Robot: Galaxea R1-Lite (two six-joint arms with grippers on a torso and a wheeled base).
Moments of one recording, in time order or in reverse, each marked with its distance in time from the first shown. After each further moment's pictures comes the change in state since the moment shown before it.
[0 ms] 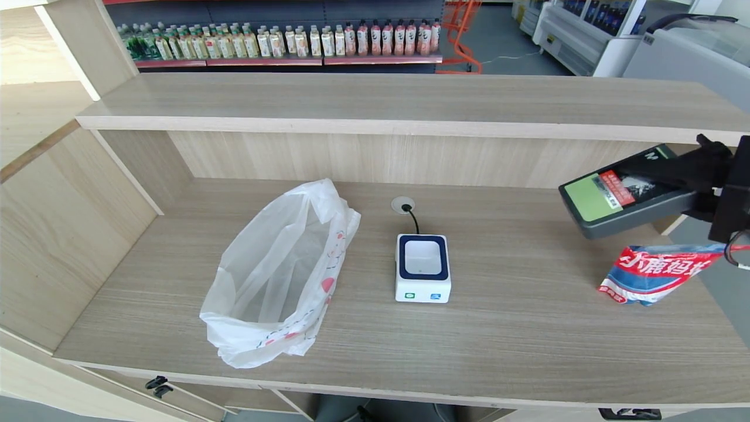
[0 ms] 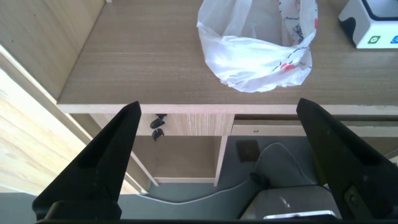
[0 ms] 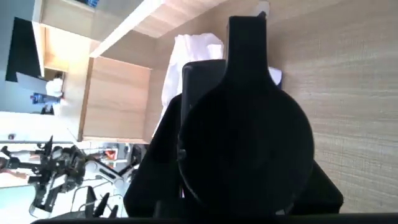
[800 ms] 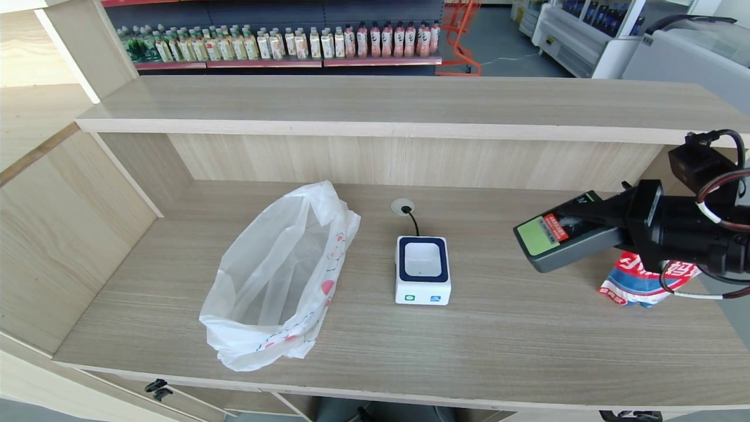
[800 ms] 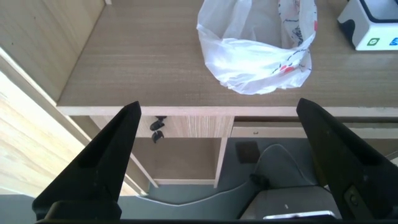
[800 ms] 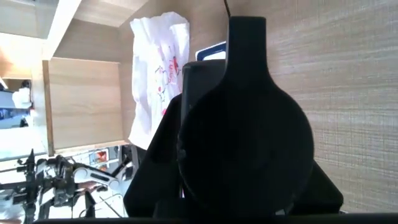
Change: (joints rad) left arm 0.000 0.000 0.000 0.000 0.000 -0.002; right arm 0.150 0.117 0.044 0.000 -0.206 0.034
